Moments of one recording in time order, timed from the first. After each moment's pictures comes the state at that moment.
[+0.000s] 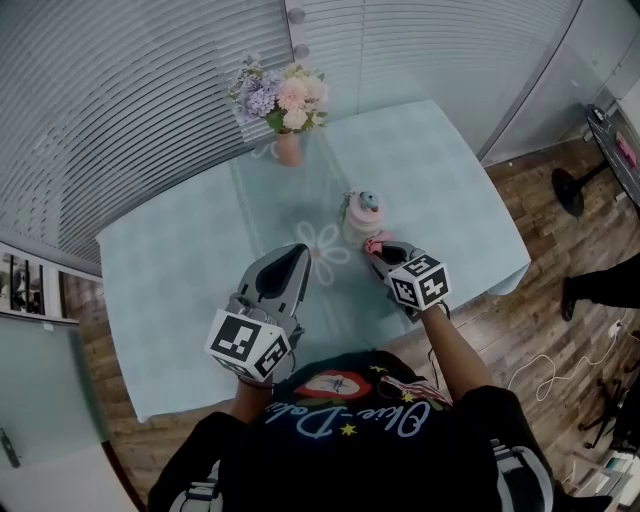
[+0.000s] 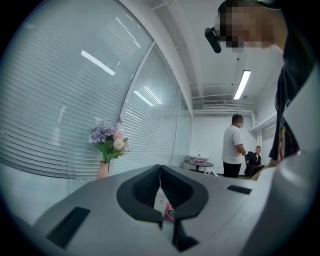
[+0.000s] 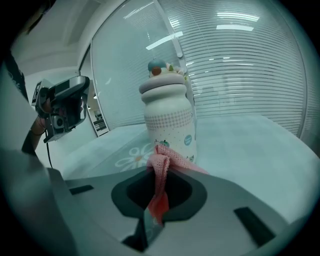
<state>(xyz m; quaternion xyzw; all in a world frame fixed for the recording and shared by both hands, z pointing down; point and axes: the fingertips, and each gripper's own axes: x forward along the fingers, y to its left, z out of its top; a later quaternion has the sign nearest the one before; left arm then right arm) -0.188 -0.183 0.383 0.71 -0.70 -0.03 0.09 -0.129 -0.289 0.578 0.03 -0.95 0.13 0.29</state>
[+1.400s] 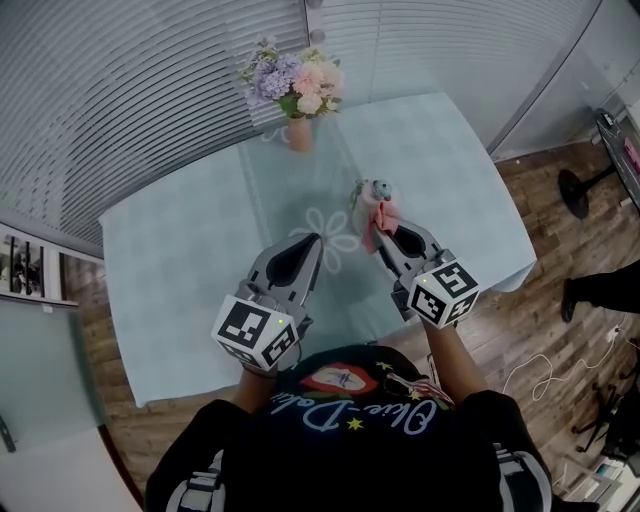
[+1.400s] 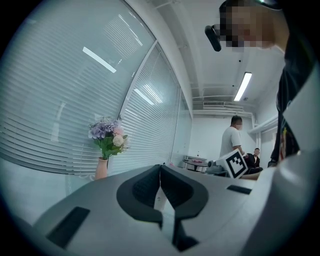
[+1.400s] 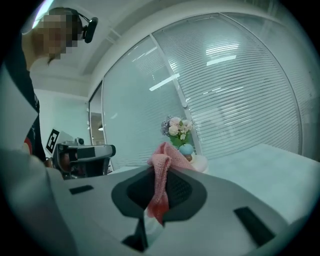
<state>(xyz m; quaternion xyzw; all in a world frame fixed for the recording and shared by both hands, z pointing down) -0.186 -0.183 0.389 0.72 -0.69 -0.03 0.11 -0.139 -0.273 0.441 0.05 -0.99 0.14 0.07</state>
